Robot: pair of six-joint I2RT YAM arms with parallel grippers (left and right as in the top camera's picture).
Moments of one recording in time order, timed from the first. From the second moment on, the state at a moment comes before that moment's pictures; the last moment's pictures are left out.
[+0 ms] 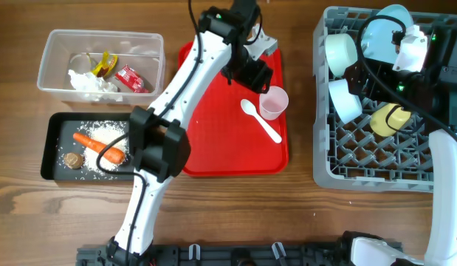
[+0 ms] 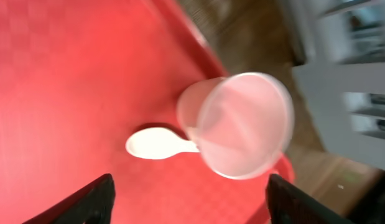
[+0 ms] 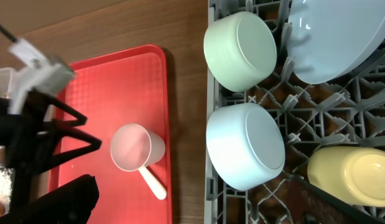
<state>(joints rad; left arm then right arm) -0.51 2.41 2.38 -1.37 0.35 0.12 -0.16 1.35 1.47 -1.04 -0.30 0.07</state>
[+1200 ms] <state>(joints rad) -0.22 2.33 2.38 -1.38 1.02 -0.01 -0.16 1.53 1.47 -0.97 -0.73 0.03</state>
